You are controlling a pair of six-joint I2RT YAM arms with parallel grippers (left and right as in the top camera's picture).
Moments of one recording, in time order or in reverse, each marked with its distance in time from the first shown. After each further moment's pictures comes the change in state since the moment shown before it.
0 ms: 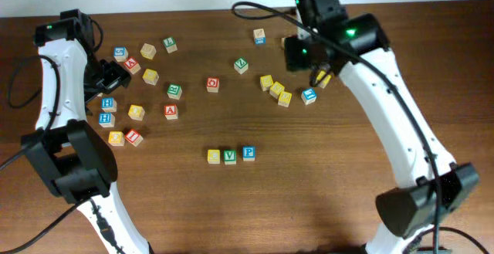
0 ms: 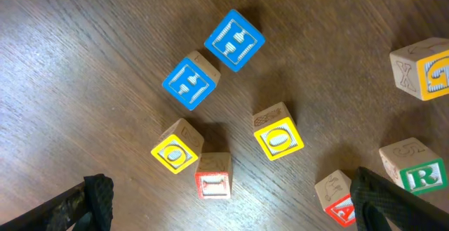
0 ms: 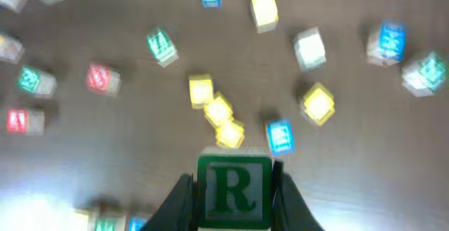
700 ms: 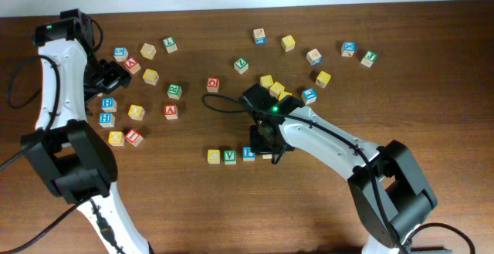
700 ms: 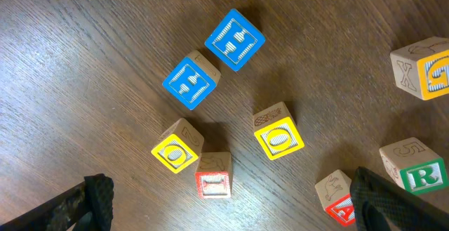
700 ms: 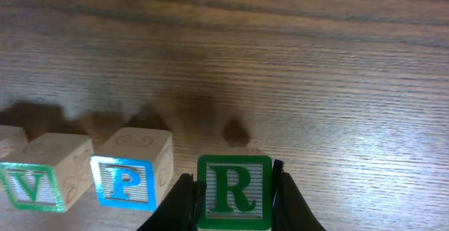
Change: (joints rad) left arm 0.000 0.000 0.000 -0.001 0.000 0.000; right arm 0.270 0.025 -0.709 0.365 -0.053 0.361
